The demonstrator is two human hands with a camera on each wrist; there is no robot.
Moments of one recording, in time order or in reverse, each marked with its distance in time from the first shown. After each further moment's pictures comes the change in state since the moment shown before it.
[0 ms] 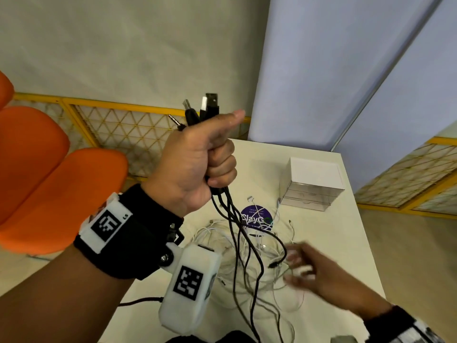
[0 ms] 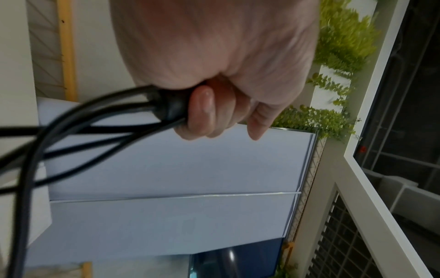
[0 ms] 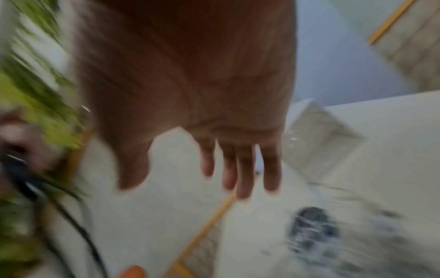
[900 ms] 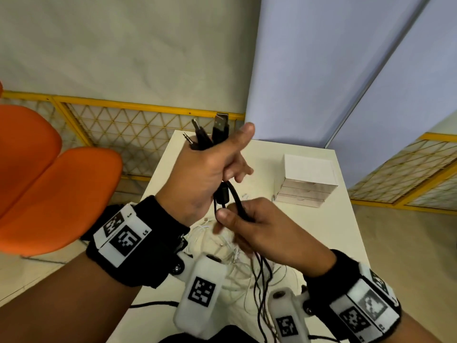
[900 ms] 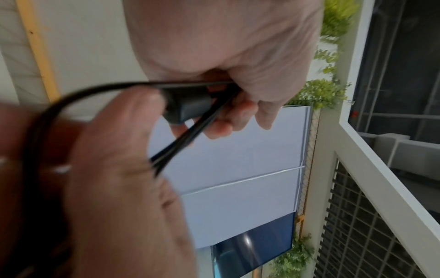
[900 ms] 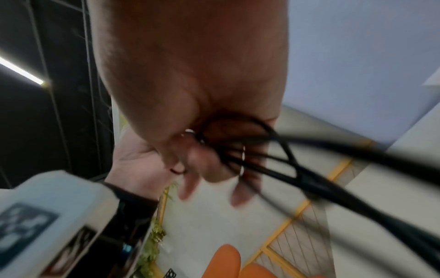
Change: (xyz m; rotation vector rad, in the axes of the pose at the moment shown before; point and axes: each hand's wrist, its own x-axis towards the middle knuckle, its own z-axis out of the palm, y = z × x) left_hand 0.005 -0.033 0.010 0.203 0.036 0.135; right_hand 0.023 -0.151 0.023 0.122 -0.097 -0.409
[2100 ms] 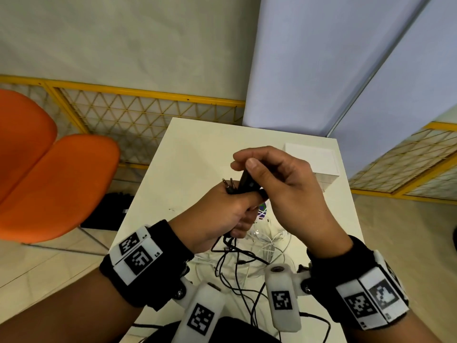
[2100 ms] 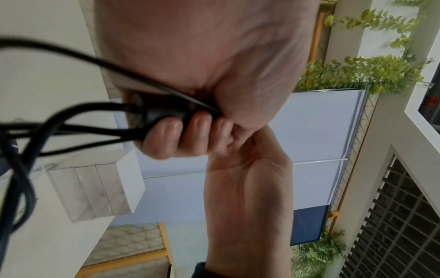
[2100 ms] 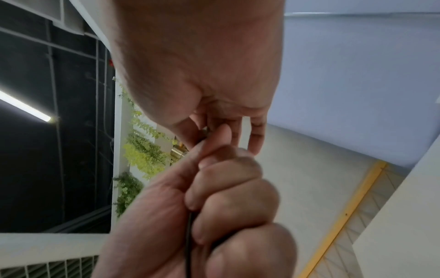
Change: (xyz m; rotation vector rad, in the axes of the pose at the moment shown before) left_hand -0.025 -0.046 0.006 0.182 -0.188 -0.513; right_hand 0.007 -0.011 -0.022 0.114 0.402 -0.194
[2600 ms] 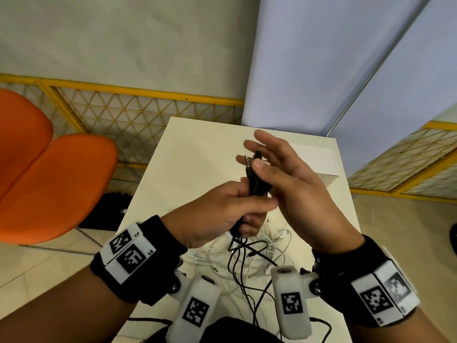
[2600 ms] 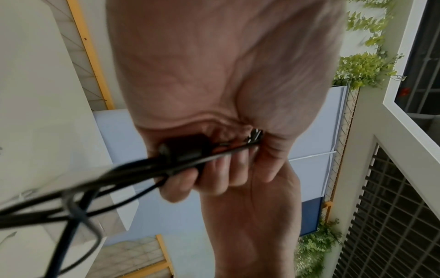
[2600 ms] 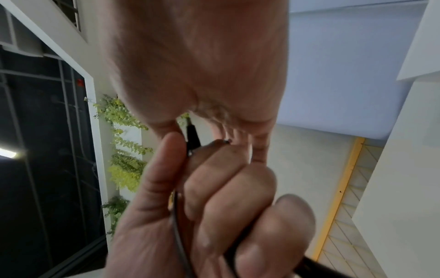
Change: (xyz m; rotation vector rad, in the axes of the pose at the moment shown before) left_hand 0.002 0.002 -0.012 -0.070 -0.265 0.109; right_hand 0.004 0.004 -0.008 0.284 -0.006 0.238
